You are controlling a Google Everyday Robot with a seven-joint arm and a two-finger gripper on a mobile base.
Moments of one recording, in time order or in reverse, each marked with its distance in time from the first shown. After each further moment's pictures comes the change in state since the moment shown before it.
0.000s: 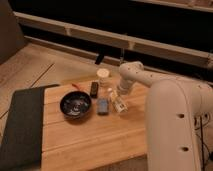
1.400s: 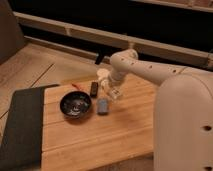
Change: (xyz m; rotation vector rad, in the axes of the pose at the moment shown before) arm -0.036 0.104 -0.106 0.034 -0.158 -0.234
